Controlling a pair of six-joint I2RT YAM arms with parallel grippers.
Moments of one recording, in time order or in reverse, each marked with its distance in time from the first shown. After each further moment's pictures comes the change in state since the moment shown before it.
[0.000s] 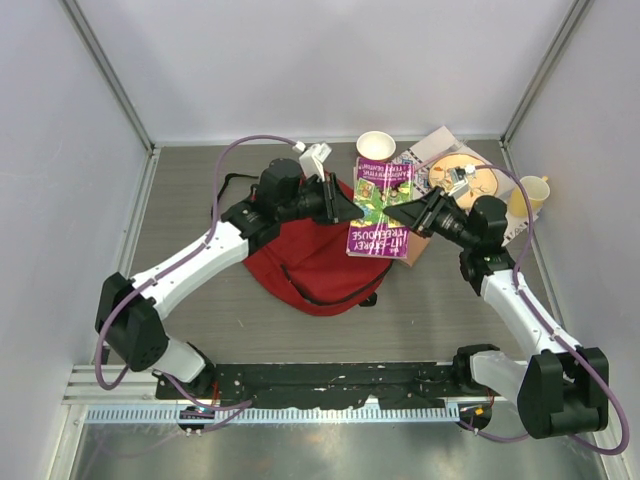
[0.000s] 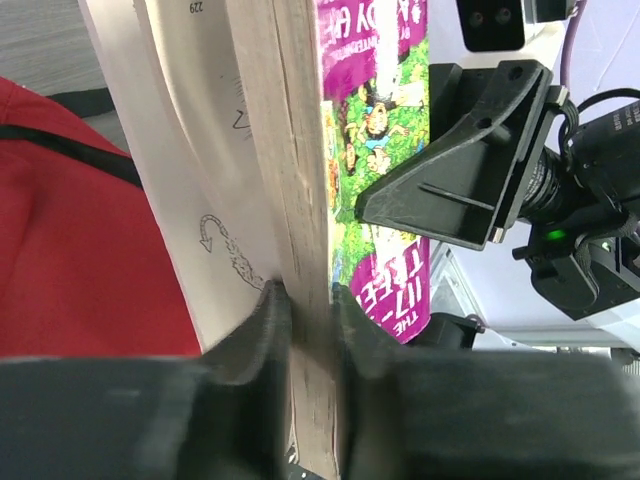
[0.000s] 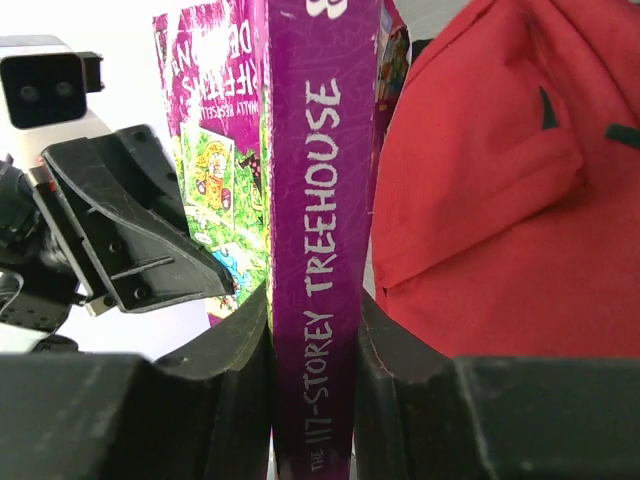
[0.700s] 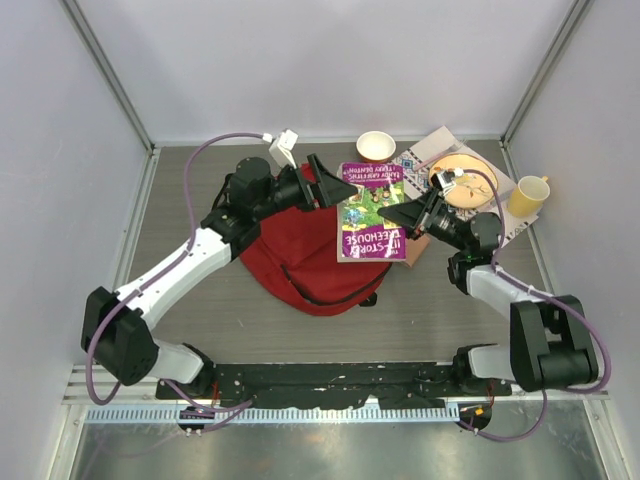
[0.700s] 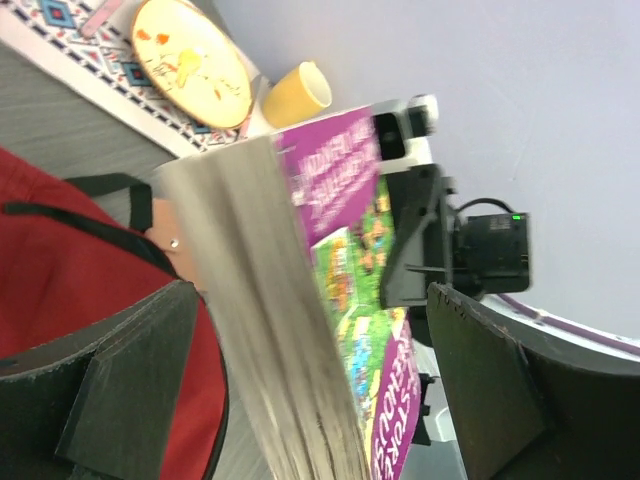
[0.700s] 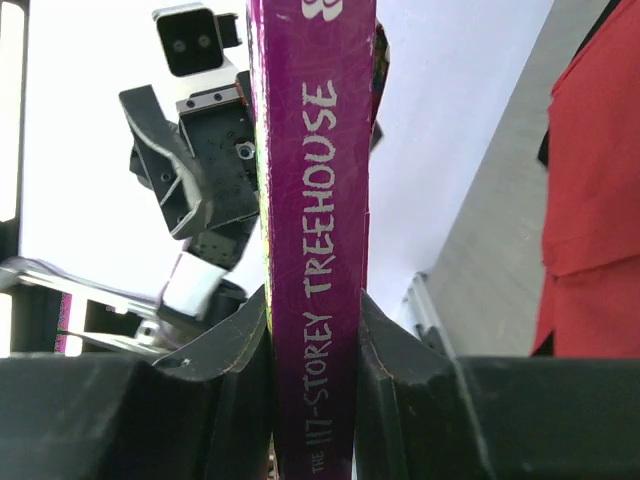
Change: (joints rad) left arm 0.106 -0.102 -0.113 0.198 -0.005 -0.112; right arm 0.007 0.197 -0.132 0.777 -0.190 0.534
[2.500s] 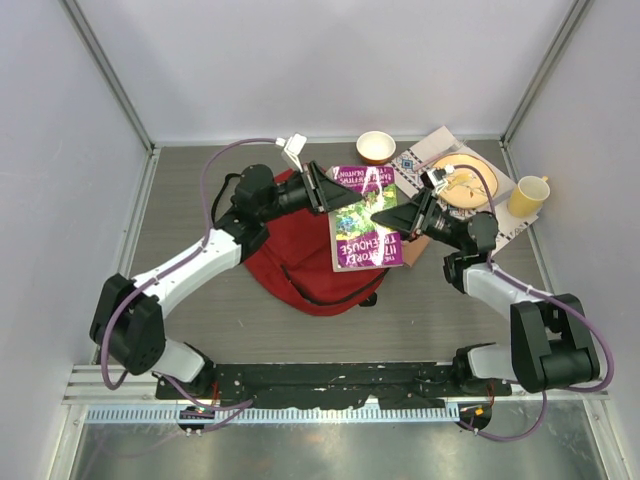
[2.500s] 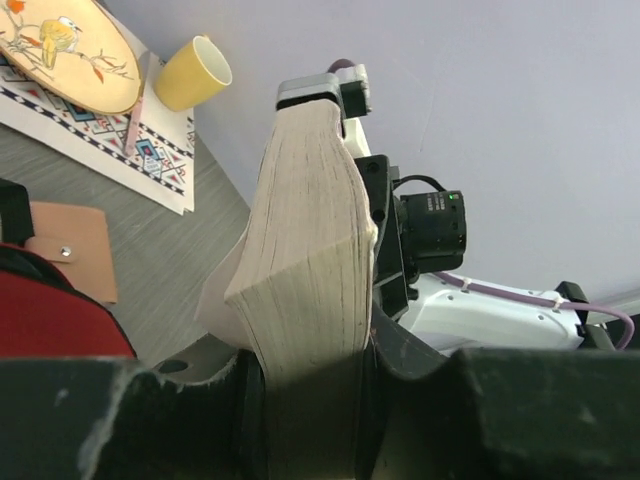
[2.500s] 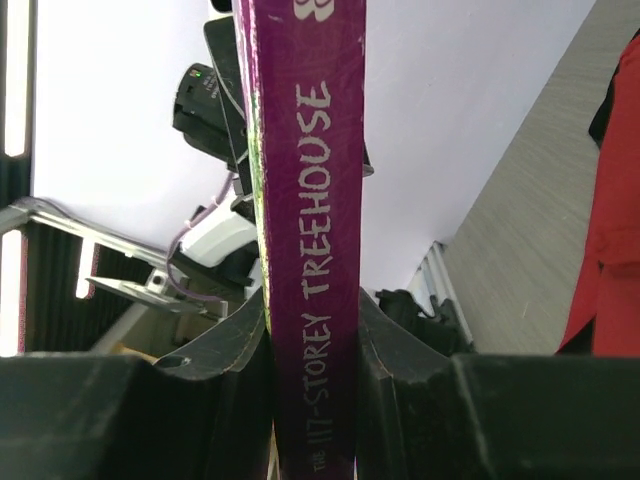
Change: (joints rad) left arm 0.007 0.080 -0.076 0.341 0.183 -0.181; right arm 0.051 0.050 0.025 0.138 -0.064 0.137
